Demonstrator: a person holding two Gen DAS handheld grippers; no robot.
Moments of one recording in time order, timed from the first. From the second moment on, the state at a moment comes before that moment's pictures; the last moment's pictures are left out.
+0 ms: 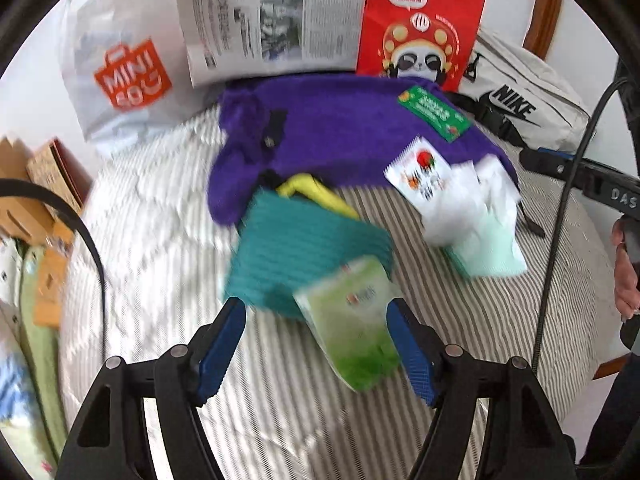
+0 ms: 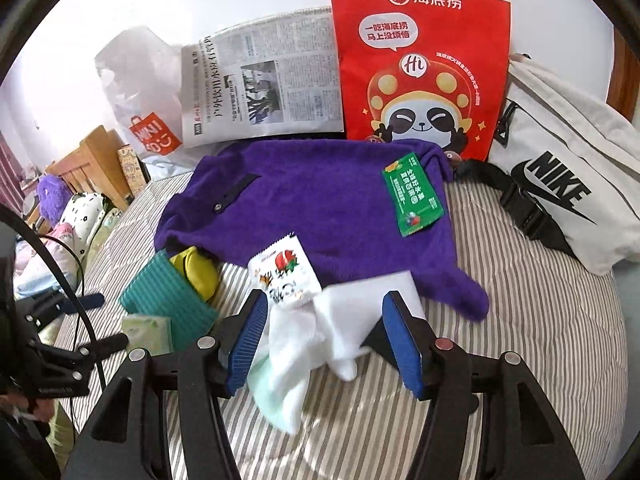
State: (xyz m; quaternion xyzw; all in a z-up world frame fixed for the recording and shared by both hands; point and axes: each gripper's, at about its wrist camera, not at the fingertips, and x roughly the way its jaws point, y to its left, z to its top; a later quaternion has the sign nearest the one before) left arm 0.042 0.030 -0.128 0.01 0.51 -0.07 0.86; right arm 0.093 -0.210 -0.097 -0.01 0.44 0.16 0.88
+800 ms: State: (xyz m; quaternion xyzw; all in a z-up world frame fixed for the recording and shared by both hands) left arm 0.038 0.025 -0.151 -0.05 0.52 -0.07 0.85; right arm 0.070 -0.250 -0.127 -0.01 0.47 0.11 0.88
